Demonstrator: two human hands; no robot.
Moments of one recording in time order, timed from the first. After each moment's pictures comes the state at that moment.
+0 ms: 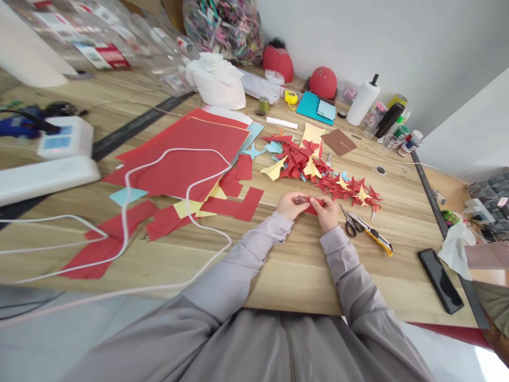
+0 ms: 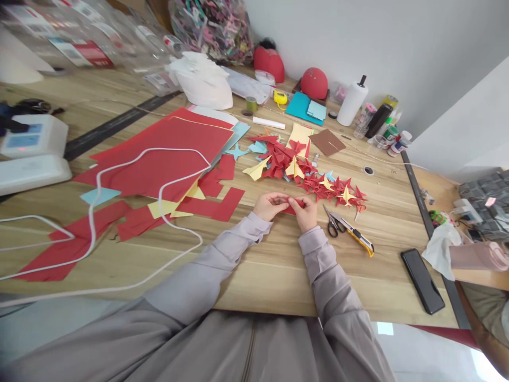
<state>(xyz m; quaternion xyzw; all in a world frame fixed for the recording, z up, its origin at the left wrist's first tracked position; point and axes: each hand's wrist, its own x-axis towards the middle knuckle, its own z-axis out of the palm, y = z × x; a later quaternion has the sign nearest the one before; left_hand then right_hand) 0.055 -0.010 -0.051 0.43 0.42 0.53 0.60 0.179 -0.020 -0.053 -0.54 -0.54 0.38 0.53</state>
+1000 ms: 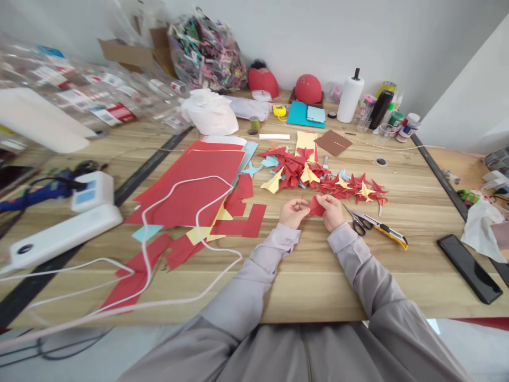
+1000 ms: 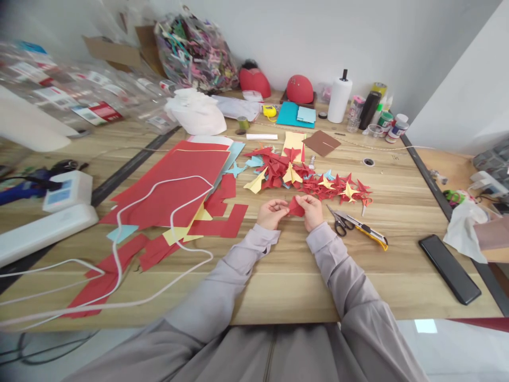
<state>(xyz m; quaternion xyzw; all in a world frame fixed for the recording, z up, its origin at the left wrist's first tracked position) 0.055 -0.009 -0.060 0.38 0.43 0.55 0.61 0.173 -0.010 -0.048 -0.43 -0.32 0.57 0.62</state>
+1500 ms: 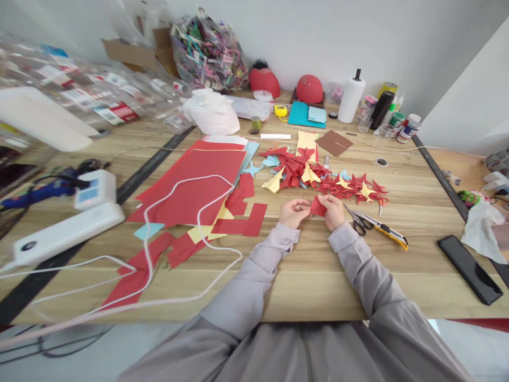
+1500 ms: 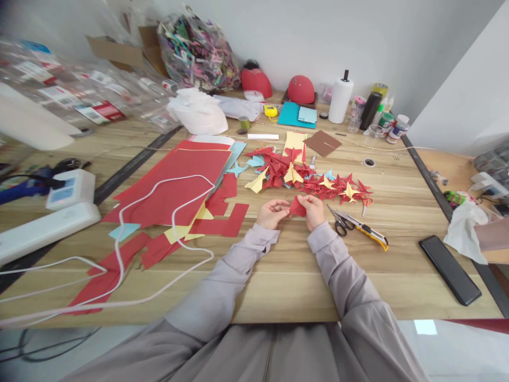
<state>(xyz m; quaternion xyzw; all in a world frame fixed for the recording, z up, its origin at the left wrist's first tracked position) 0.052 -0.013 -0.052 0.37 0.43 0.52 0.63 0.175 -0.009 -0.048 -0.44 -0.30 0.58 0.62</state>
